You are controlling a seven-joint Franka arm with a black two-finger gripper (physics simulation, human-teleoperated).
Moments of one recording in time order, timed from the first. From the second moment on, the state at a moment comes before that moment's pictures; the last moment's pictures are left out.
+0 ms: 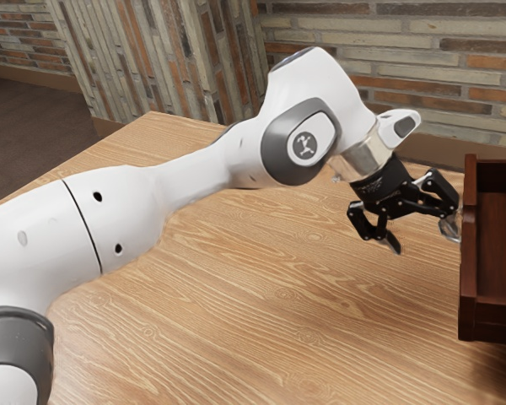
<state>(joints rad) 0.05 0.58 -0.40 -1.13 -0.21 1.96 -0.51</state>
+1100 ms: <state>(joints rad) 0.18 0.43 -0.42 -1.31 -0.21 1.95 -0.49</state>
